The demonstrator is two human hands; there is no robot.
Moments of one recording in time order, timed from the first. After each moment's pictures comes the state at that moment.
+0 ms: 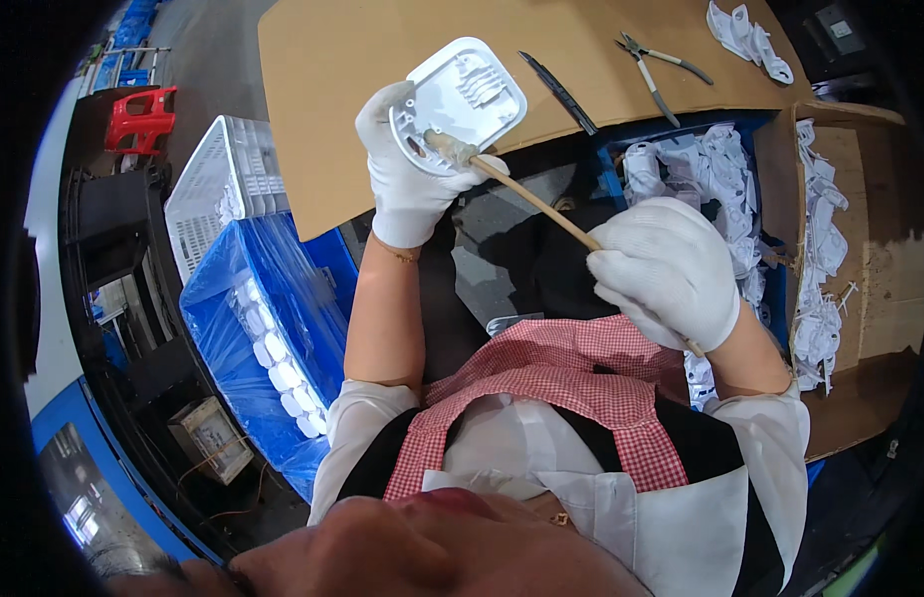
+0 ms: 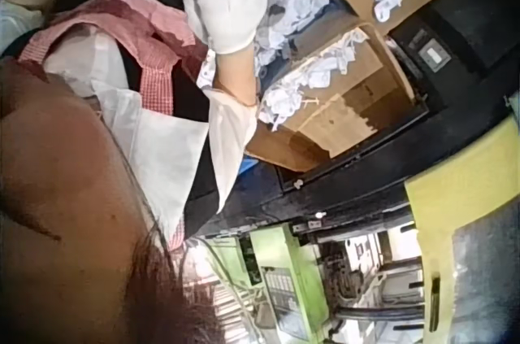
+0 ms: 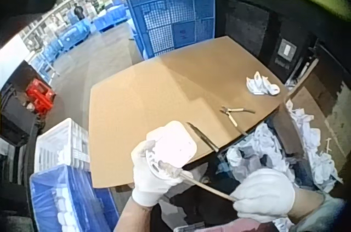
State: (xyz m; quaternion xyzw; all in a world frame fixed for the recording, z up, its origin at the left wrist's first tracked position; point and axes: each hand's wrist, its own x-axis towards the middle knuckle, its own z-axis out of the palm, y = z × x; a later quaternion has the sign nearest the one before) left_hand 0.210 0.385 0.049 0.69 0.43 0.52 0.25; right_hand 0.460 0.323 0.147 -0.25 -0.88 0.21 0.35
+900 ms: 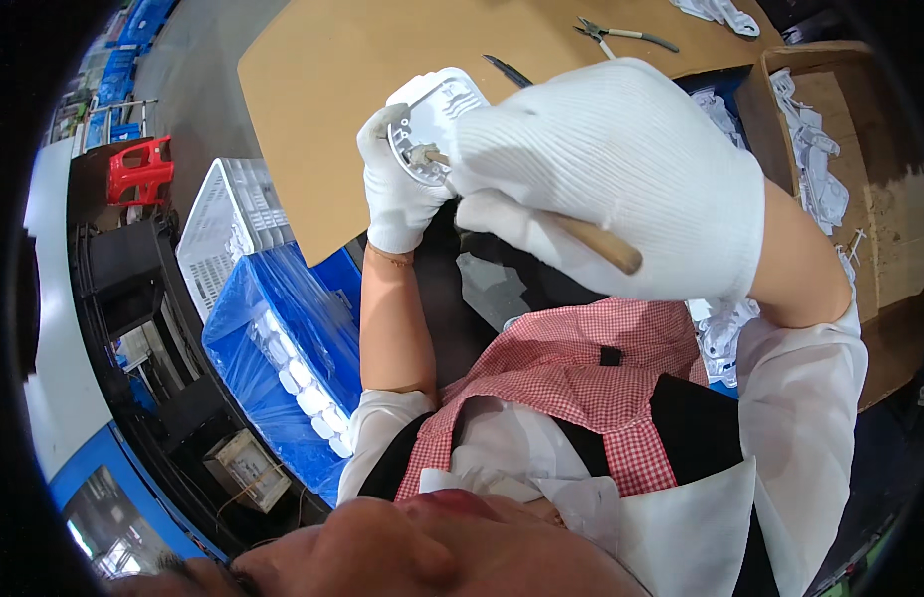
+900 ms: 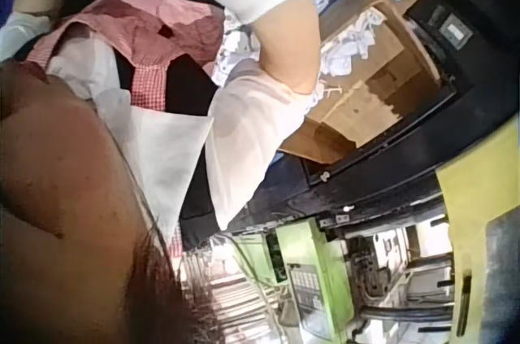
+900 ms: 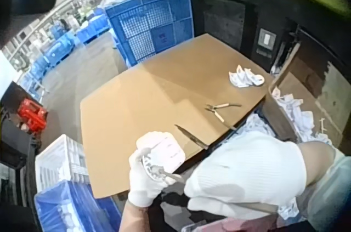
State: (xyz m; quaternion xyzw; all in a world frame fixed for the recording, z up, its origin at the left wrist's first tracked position) left_hand 0.210 0.387 0.043 0.70 0.41 0.48 0.33; right_hand 0.434 0.363 0.212 -0.29 -0.90 0.18 0.28
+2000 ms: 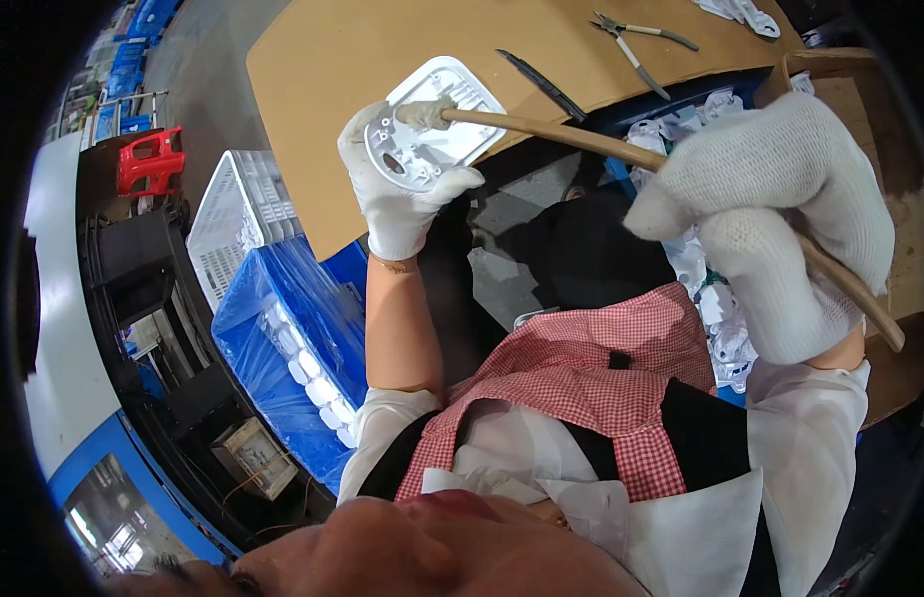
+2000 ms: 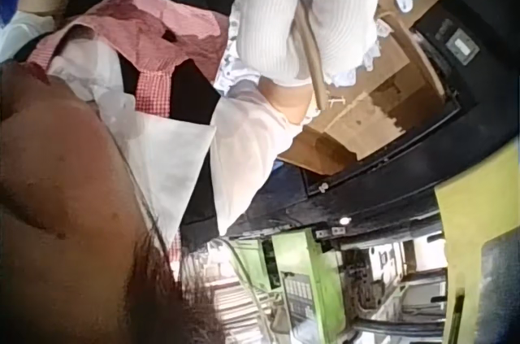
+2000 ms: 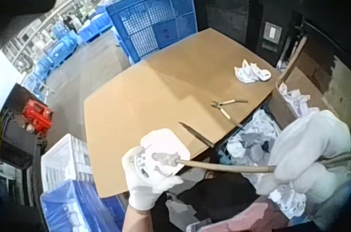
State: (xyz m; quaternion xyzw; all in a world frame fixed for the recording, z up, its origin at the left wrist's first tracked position) left_hand 0.214 0.381 0.064 0.66 0.42 0.55 0.29; right_hand 0.483 0.321 0.210 -0.43 -0.71 0.35 0.43
